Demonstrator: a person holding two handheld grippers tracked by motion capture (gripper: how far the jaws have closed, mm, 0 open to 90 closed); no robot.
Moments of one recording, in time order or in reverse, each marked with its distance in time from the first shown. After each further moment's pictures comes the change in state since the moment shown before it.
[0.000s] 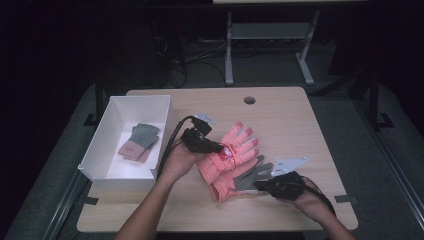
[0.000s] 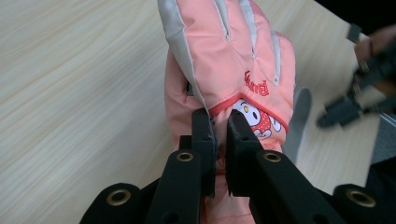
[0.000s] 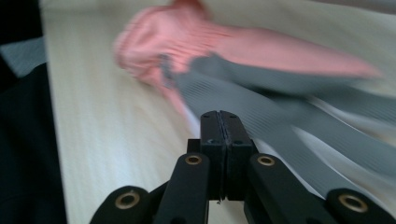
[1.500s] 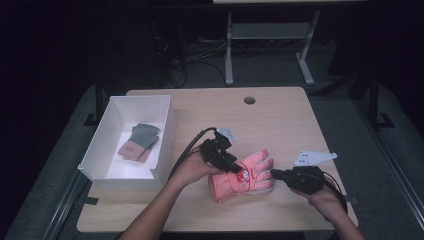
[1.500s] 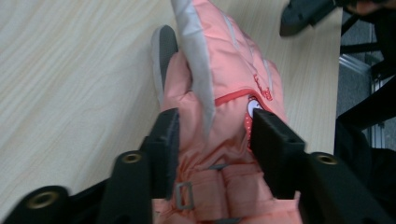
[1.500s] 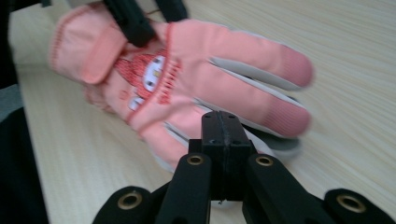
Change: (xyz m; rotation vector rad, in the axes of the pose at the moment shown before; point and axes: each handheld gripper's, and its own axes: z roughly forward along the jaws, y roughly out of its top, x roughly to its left) left arm -0.028 0.000 0.040 0.089 -0.166 0.172; right arm -0.016 -0.005 -0.043 -0.127 -0.114 0.103
